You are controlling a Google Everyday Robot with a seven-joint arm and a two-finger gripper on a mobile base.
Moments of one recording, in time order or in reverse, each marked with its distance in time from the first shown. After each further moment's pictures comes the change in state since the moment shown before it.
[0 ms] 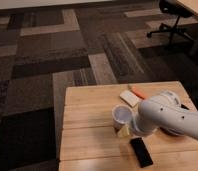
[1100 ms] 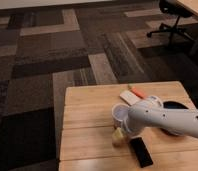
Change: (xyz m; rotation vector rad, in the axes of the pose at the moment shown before) arm -0.022 0.019 0.058 -0.048 0.002 -0.176
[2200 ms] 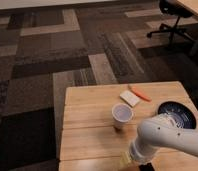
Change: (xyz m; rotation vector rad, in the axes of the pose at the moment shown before) arm 0.131 0.040 -0.017 -0.082 0.253 0.093
